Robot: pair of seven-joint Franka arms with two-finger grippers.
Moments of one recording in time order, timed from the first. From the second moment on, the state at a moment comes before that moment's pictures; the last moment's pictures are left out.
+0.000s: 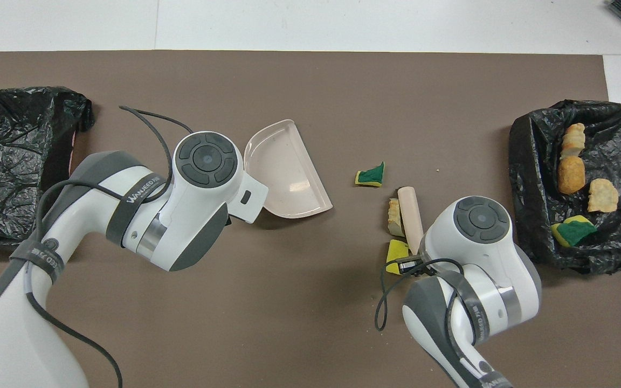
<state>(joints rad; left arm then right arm) -0.49 0.24 -0.03 -1.85 0.22 2.02 0.71 0.19 0.00 0.15 -2.30 0.02 2.05 0.23</state>
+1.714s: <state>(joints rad) -0.53 0.13 -0.05 -2.08 0.27 2.15 0.90 0.36 -0.14 0.16 -2.41 0.25 2.01 0.69</state>
